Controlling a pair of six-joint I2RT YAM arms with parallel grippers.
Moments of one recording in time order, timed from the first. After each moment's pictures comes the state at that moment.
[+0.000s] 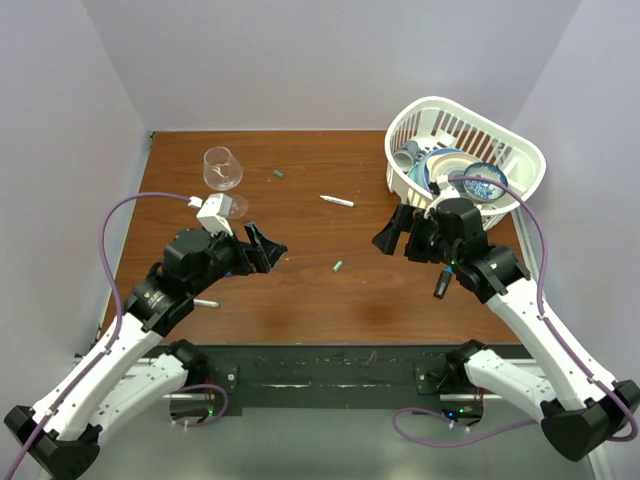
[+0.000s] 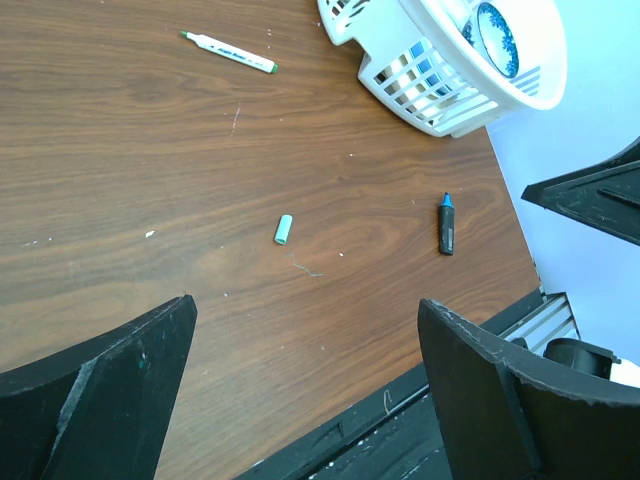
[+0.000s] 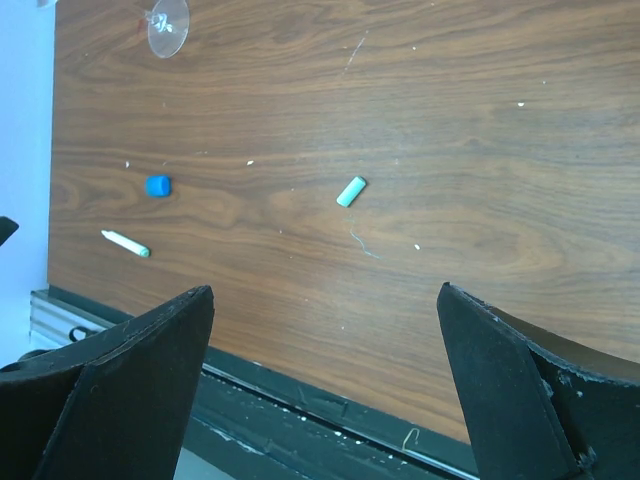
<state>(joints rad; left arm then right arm) -0.58 0.70 0.77 -0.41 0.03 -0.64 0.48 0.93 0.98 -0.65 -0.04 0.64</state>
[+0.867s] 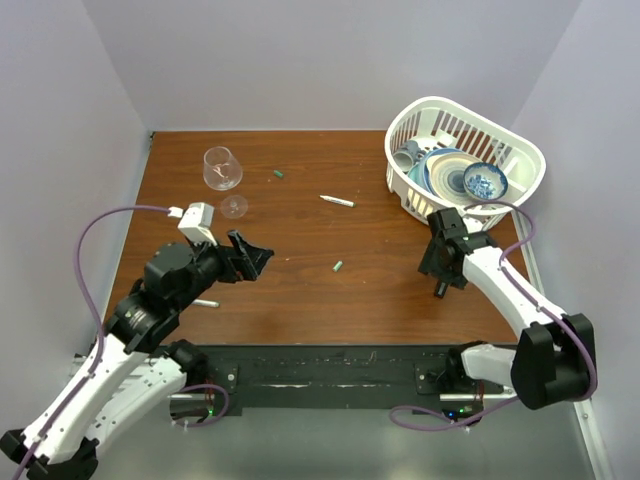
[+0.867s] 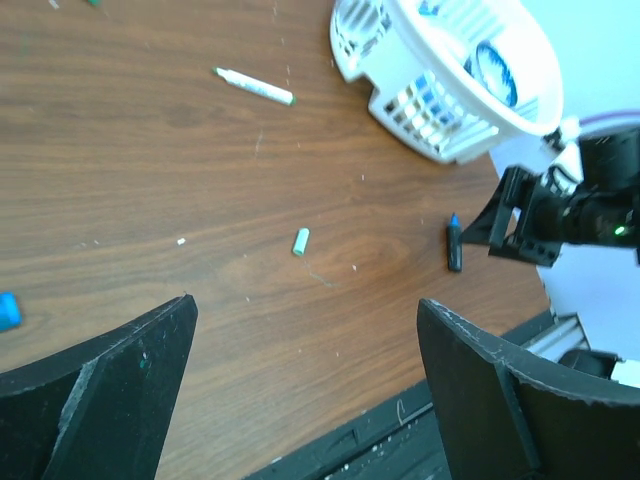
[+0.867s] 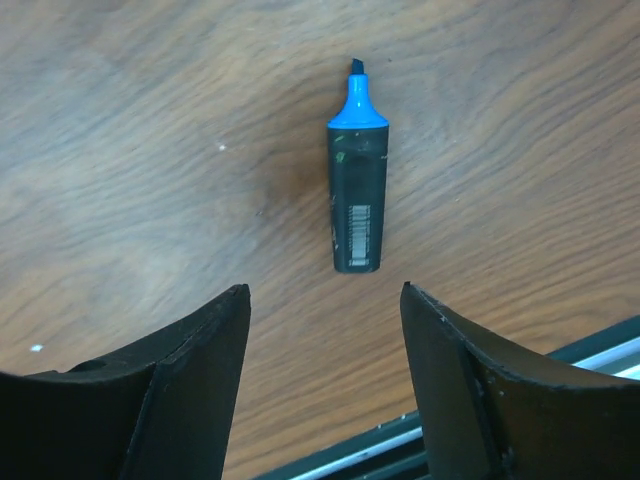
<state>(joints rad) -0.58 0.57 0.76 -0.48 -0.03 -0.62 0.25 1.22 0.81 -0.82 0.35 0.69</state>
